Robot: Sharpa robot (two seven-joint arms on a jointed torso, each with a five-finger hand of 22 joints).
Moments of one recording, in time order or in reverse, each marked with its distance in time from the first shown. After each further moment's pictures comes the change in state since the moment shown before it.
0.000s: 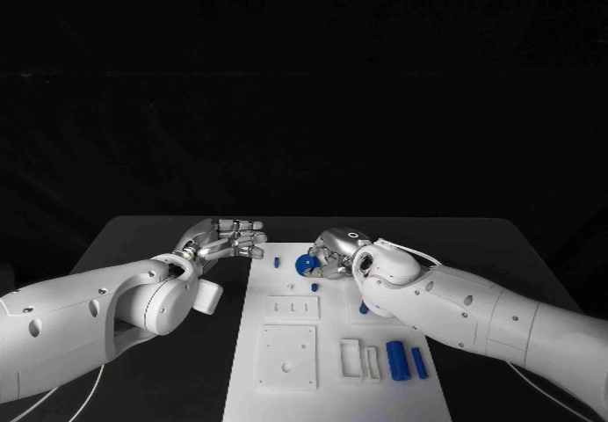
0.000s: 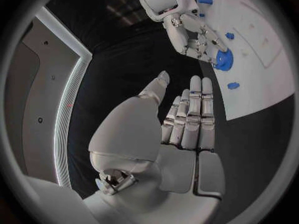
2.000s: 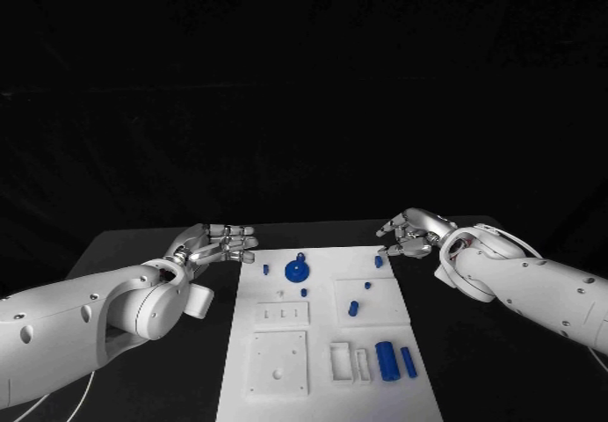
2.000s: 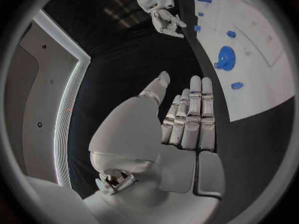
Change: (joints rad) left arm -0.009 -0.010 0.000 -0.028 0.000 0.010 0.003; left_hand 0.004 0.004 -0.003 -0.003 0.000 0.035 0.004 0.000 0.000 0.016 0.005 0.000 0.000 -0.004 0.004 0.000 0.000 0.000 0.004 -0.004 0.000 -0.002; right arm -0.003 -0.325 0.094 0.000 0.342 -0.008 0.323; right_hand 0.117 0.049 -0.056 -0.268 0.066 0.024 0.011 0.002 -0.001 -0.001 0.018 -0.003 -0.013 0.000 0.007 -0.004 -0.002 0.000 0.002 0.002 -0.004 0.027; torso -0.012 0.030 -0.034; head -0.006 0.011
